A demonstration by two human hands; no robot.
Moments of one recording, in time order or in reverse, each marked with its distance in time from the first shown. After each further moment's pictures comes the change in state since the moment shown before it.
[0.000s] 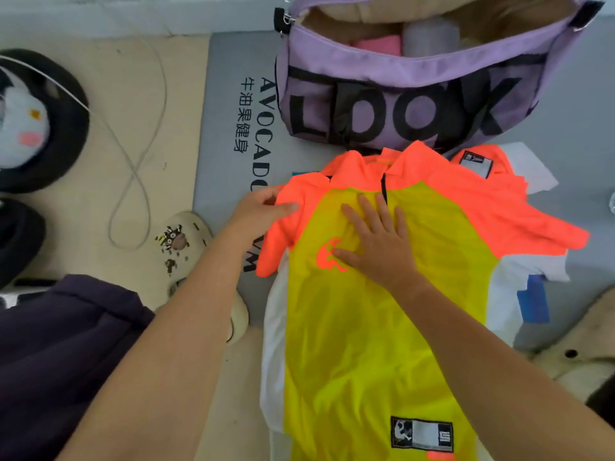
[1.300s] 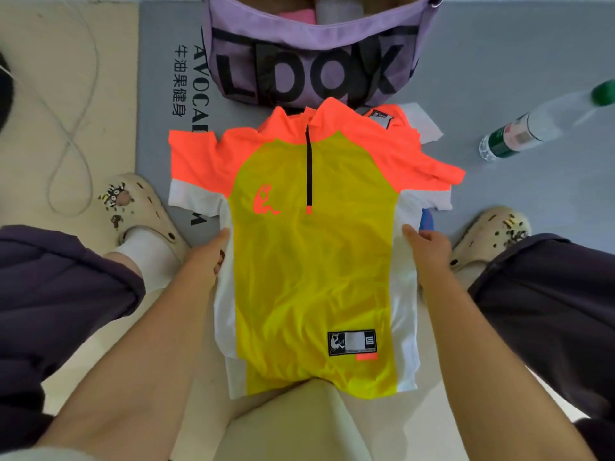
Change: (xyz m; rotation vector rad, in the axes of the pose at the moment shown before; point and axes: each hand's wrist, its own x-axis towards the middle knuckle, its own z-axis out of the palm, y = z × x) left_hand -0.112 -0.094 0.063 -0.292 0.212 -0.686; right_hand -0.175 0.125 -0.039 0.967 0.150 1.140
